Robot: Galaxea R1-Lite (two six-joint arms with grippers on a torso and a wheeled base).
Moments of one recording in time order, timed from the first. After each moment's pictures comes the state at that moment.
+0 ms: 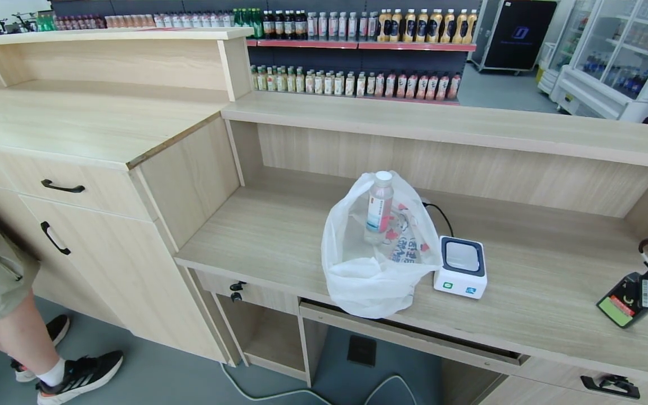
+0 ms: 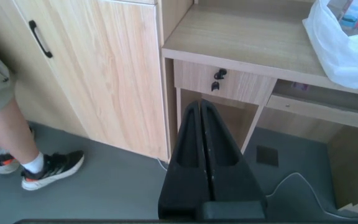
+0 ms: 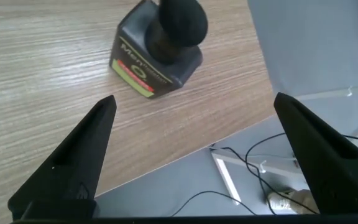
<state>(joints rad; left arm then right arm) 0.00 0.00 0.00 0.00 0.01 0.01 -0.38 1.76 -0.67 -0.45 -0.43 -0.12</state>
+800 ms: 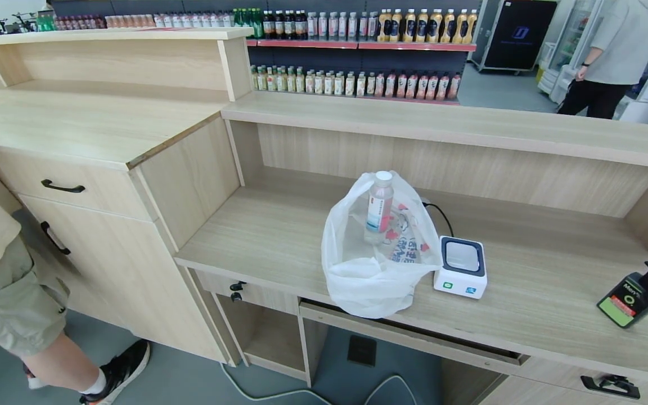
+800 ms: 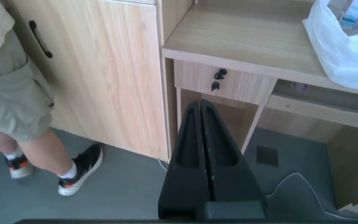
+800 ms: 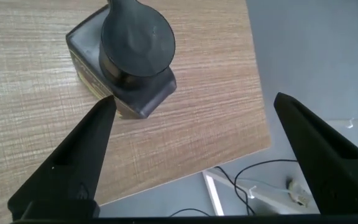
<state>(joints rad) 0.00 0.00 0.00 0.00 0.01 0.01 -0.56 1.86 -0.69 -0.59 -0.19 -0.34</state>
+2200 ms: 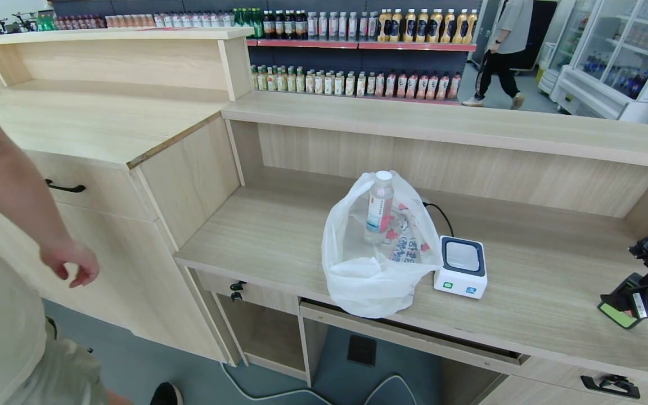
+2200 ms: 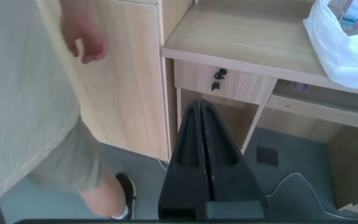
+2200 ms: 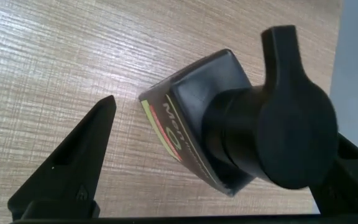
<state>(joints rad) 0.00 0.00 0.00 0.00 0.01 0.01 -0.58 2.03 -0.78 -0.63 0.16 -0.59</state>
